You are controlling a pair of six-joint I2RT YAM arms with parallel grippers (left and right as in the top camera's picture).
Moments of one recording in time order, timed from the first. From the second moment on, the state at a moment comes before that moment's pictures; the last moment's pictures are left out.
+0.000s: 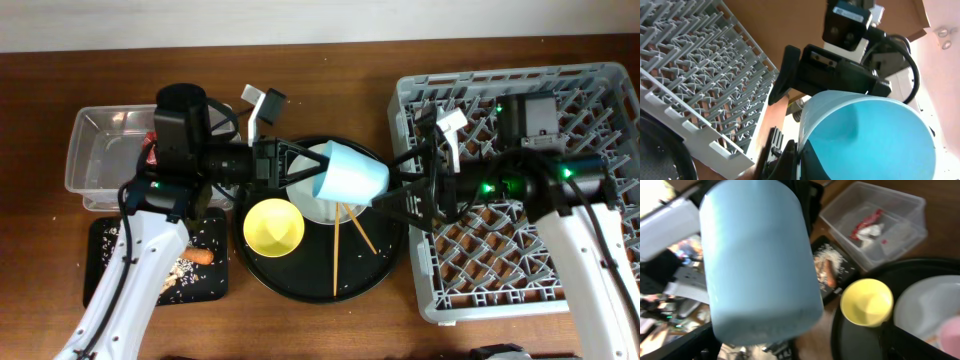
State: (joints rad) left arm -0.22 1.38 1.17 -0.20 1.35 -0.54; right arm 0.09 1.34 1.37 -1.08 -1.24 -0.35
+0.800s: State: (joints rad) left arm -0.23 1.38 1.17 -0.17 1.36 -0.55; right arm 0.21 1.36 1.37 -0.93 -1.36 -0.40
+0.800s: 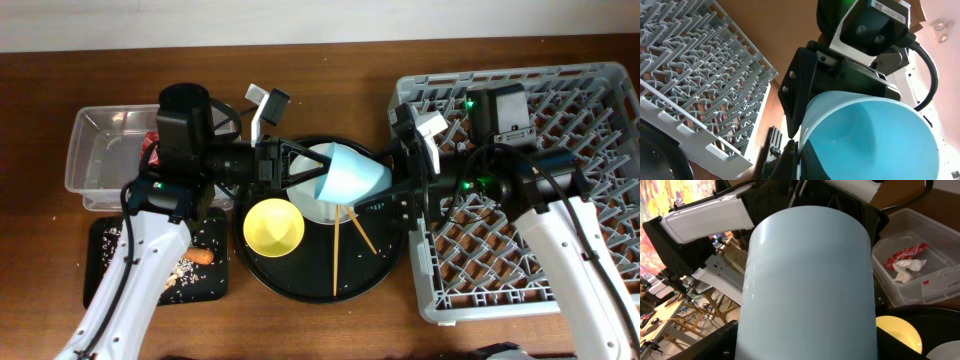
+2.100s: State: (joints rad) left arm -0.23 1.38 1.17 -0.67 0.51 -0.46; right arm -0.27 1.59 1.45 -0.82 -0.14 0.08
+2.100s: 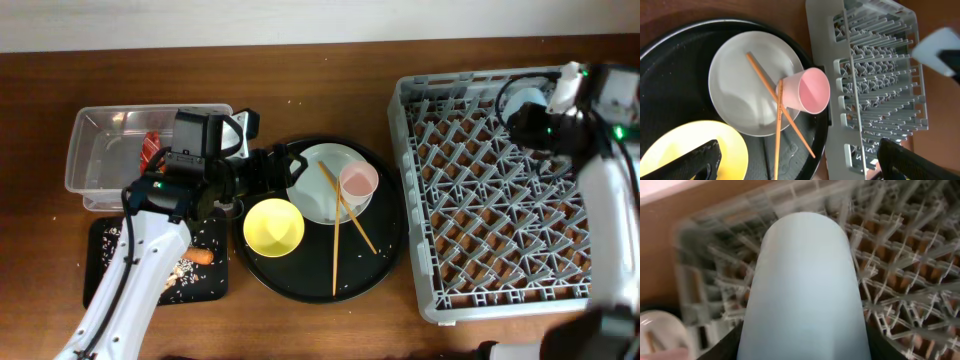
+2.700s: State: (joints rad) left arm -0.23 1.38 1.17 -0.67 0.50 -0.46; right arm -0.17 2.00 1.83 -1.00 -0.10 0.01
